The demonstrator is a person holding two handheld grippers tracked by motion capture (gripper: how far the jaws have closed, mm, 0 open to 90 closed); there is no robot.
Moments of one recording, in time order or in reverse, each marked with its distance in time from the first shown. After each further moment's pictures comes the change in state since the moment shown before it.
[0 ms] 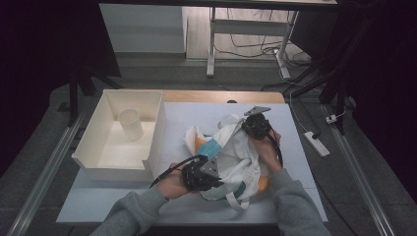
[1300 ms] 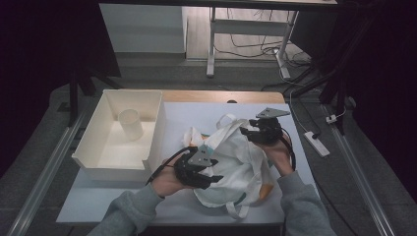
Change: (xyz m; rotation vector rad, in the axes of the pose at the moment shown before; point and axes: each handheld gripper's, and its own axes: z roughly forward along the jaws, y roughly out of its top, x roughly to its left) left arm 0.004 0.001 -0.036 -0.170 0.139 -0.098; right arm 0.013 0.002 -0.075 -0.156 0.115 0.049
